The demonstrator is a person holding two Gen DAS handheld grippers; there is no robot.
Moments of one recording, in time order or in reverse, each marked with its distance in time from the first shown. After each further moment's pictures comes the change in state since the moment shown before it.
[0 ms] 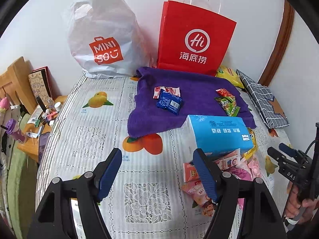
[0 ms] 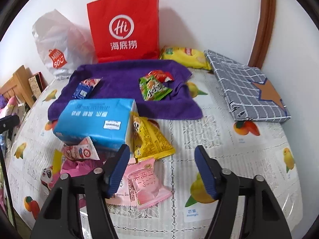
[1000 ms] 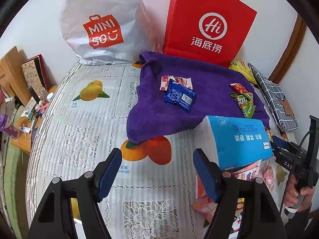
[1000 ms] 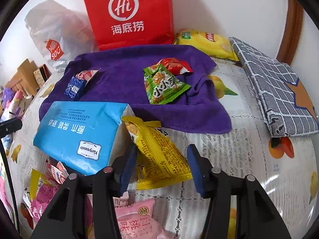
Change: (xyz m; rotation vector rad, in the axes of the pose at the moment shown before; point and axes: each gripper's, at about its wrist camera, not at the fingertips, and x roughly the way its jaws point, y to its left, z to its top) left arm 0.062 0.013 0.019 -0.032 0.094 0.001; right arm 0.087 0.000 0.033 -0.050 0.084 0.108
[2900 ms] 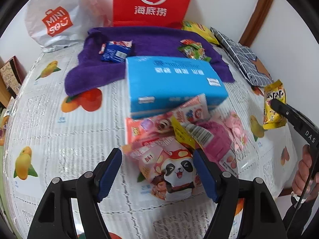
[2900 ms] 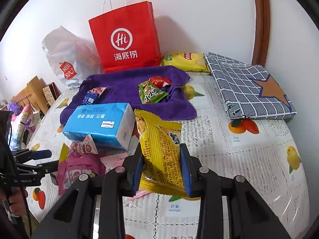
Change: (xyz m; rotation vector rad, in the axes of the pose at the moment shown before) left arm -0.010 -0.094 -0.076 0.135 0.123 -0.111; right arm -0.115 -0.032 -0.059 0.082 -0.159 0.012
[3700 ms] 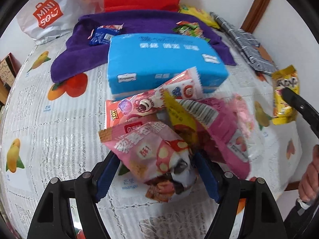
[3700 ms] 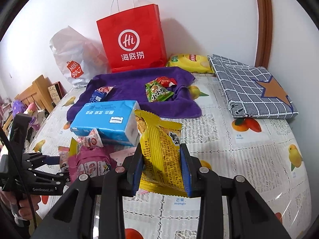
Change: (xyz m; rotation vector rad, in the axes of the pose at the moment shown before) left arm 0.028 -0.017 -0.006 0.004 0.085 0.037; right arm -0.007 0.004 -0.010 -0.019 -0.007 0.025
